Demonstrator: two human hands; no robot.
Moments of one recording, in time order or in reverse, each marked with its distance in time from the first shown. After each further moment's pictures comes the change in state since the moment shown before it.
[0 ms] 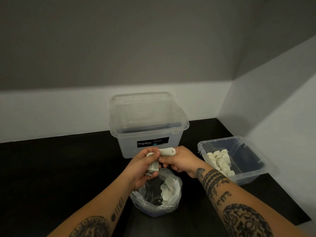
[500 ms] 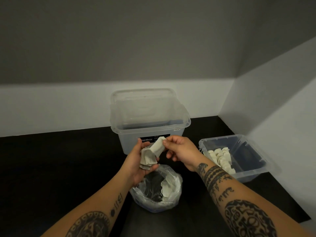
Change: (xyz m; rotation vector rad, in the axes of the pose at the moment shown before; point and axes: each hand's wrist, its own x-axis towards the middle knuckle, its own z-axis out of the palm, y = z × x) left_hand 0.003 0.002 -0.009 -0.191 0.111 -0.045; right_hand 0.007 -0.007 0.000 0.141 0.110 -0.133
